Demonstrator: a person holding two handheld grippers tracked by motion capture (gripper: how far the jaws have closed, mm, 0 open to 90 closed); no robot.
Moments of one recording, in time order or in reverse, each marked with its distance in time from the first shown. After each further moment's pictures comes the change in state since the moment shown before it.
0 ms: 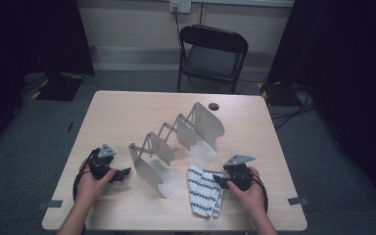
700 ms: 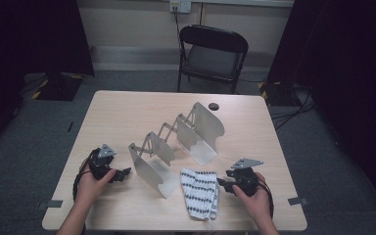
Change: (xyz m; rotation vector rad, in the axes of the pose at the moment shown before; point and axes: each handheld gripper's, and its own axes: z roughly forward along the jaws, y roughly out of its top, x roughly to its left) left arm 0.000 0.000 0.000 0.002 0.001 0.001; right arm 0.002 -0.011 -0.027 -0.003 0.012 0.078
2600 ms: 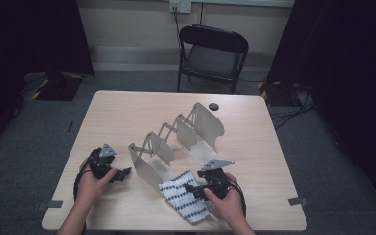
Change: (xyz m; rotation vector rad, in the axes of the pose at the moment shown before) left arm 0.001 0.002 0.002 0.008 -0.005 0.011; right arm 0.077 0.037 0.035 -0.062 0.209 -0.017
